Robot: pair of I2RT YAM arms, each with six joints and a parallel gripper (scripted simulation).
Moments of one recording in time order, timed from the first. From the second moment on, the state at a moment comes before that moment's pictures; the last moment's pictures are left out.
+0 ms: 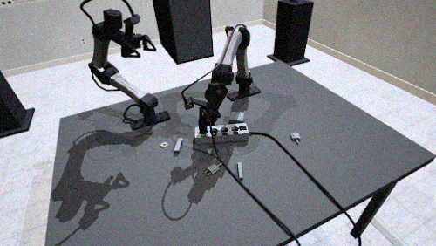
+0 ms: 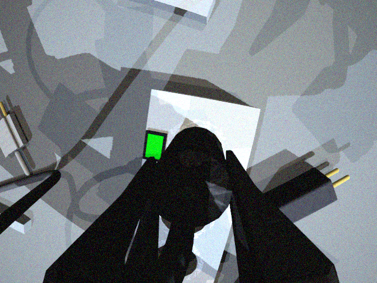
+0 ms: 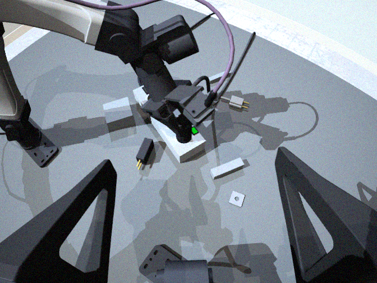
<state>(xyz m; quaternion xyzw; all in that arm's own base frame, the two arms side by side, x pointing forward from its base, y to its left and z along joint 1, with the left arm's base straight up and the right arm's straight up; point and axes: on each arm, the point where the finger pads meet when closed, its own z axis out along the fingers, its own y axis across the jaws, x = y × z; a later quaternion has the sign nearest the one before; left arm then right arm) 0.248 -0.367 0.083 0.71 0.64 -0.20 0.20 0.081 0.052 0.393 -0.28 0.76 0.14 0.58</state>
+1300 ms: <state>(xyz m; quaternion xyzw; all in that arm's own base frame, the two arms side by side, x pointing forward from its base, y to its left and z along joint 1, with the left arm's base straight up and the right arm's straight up) 0.247 -0.368 0.083 0.71 0.63 -0.21 0.22 0.081 0.052 0.393 -0.28 0.76 0.14 0.58</state>
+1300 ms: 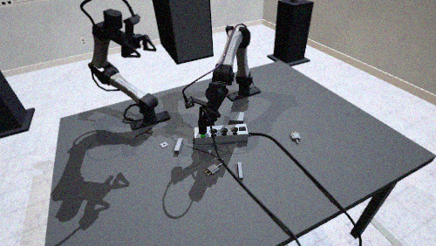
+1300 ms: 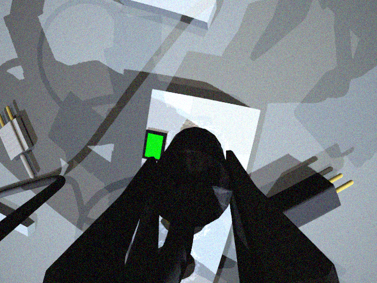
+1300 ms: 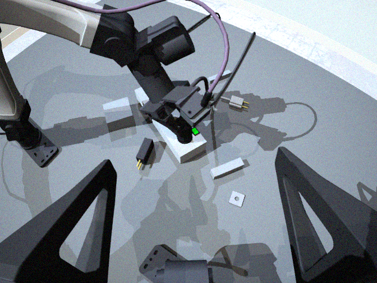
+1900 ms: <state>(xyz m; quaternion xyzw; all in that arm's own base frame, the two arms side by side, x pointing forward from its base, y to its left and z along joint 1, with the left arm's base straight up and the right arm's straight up) 0.245 -0.367 0.082 0.71 0.62 -0.22 0.26 0.081 0.052 0.393 -0.28 0.76 0.14 0.58</state>
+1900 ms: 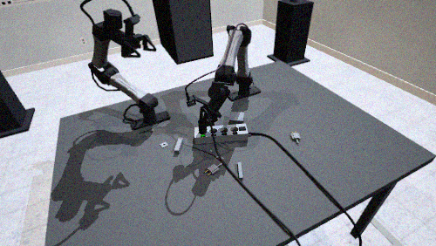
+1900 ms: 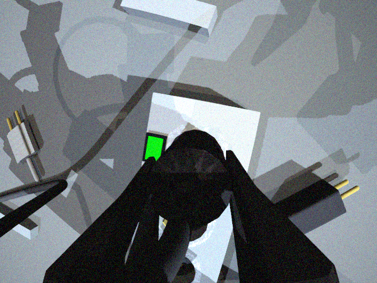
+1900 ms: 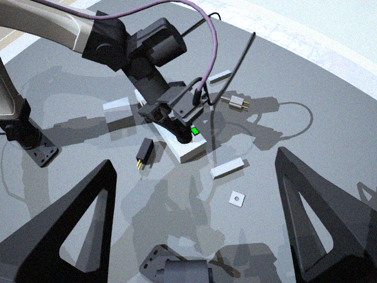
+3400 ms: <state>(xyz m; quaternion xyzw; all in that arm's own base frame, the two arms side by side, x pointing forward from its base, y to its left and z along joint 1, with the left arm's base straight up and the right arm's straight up) 0.244 -0.367 0.078 0.71 0.62 -0.22 0.26 0.081 0.052 0.393 -0.28 0.76 0.14 0.58</state>
